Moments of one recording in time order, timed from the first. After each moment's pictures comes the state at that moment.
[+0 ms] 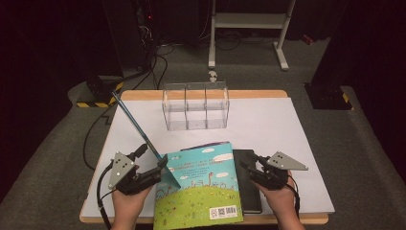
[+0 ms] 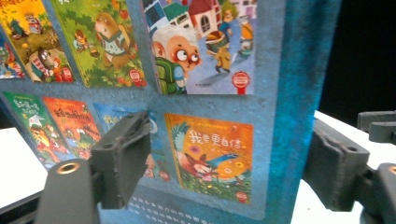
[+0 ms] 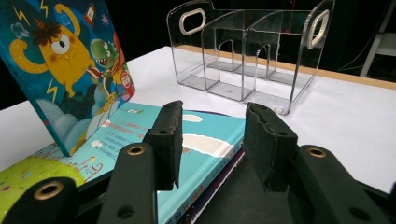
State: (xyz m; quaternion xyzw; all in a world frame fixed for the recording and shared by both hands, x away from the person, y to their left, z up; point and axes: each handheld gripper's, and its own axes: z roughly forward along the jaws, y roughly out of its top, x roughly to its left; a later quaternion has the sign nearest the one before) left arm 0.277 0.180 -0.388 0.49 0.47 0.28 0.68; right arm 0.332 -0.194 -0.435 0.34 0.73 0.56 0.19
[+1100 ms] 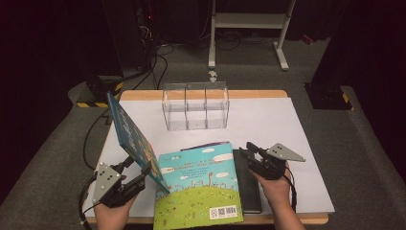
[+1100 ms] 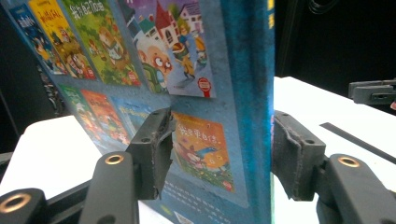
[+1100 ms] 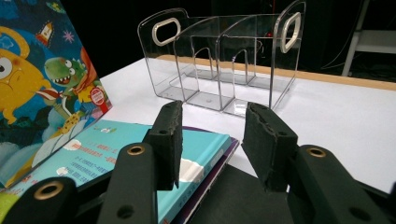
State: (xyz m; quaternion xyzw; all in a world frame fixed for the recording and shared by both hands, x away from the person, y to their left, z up) left arm 0.246 0.206 -0.385 0.50 0.48 0.31 0.65; right arm 0.359 -0.193 -0.440 0.37 0.71 0.57 0.20
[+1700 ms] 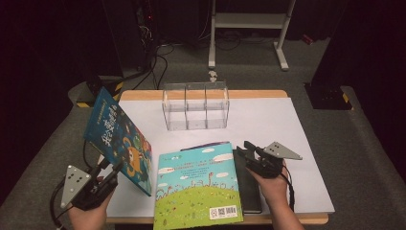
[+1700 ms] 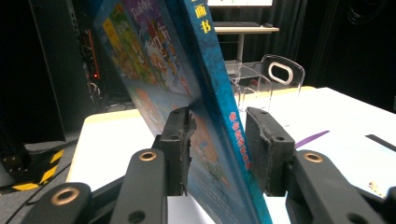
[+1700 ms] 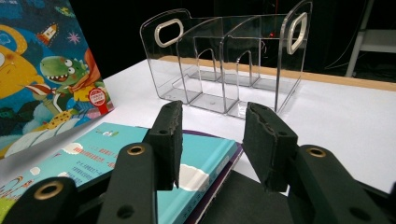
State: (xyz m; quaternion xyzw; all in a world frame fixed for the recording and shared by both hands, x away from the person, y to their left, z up) left arm 0.237 0.256 -0.378 0.46 0.51 0.35 0.64; right arm 0.363 -0.186 -0.440 0.37 0.71 0.57 0.20
